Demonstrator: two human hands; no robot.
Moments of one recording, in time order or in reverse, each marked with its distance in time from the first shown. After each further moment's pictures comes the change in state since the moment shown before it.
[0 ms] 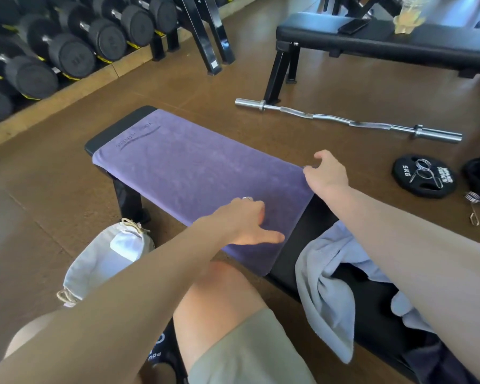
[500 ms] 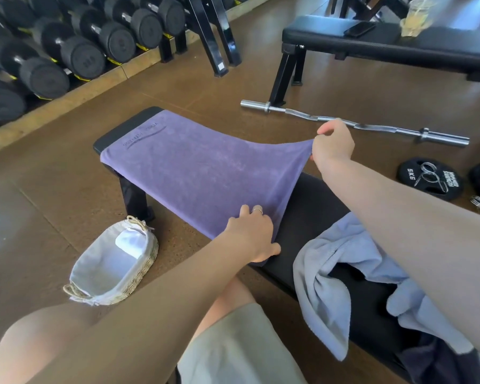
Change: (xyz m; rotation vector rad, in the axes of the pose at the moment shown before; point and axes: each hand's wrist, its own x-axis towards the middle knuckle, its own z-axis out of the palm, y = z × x) left_hand -0.014 0.037 0.018 0.276 -0.035 -0.064; right_hand 0.011 -0.042 -0.027 0.421 0.229 -0.015
